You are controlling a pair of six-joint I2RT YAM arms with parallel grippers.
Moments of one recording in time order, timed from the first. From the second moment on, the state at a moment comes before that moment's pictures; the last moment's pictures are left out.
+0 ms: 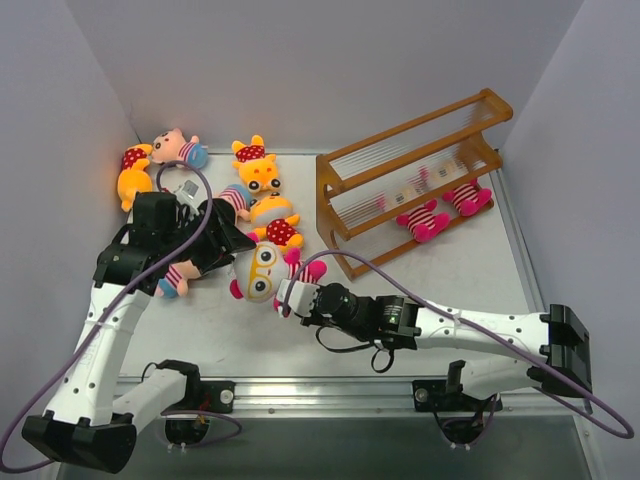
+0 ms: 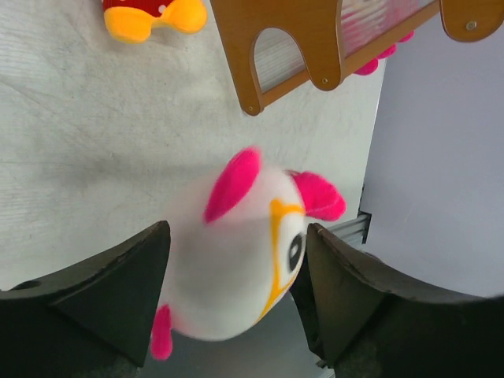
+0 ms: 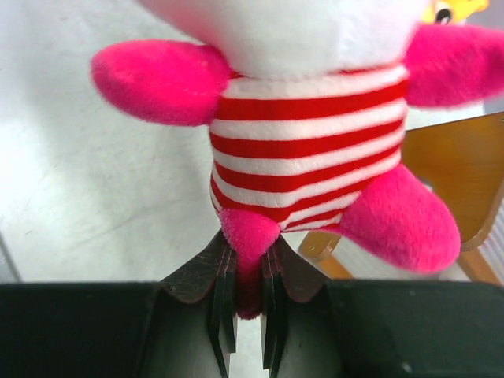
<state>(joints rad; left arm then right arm) -0.21 1.00 1.19 -0.91 0.41 -0.77 1.29 1.27 0.90 -0.24 0.37 -0.34</state>
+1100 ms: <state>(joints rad) -0.09 0.95 1.10 -0.81 -0.05 -0.42 1.12 1.51 1.37 -1.00 0.04 -0.03</state>
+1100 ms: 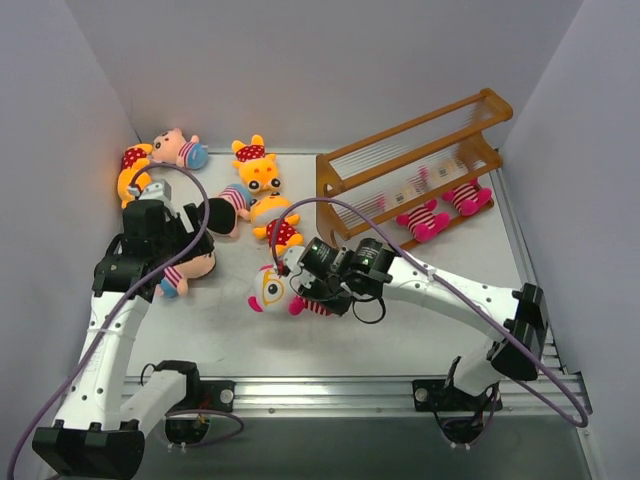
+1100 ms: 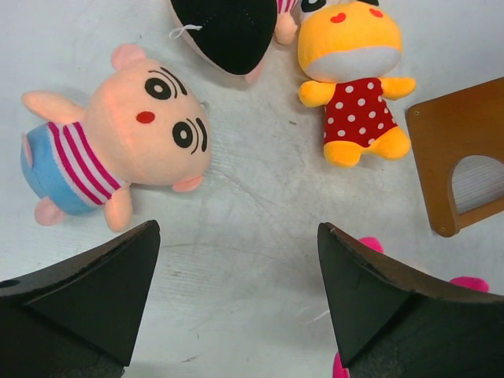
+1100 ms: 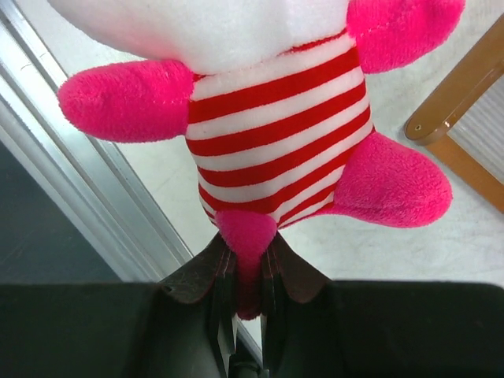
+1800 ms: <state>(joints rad) -0.23 0.94 0.93 -0.67 -0.24 -0.36 0.91 1.49 1.22 -1.05 0.07 0.29</state>
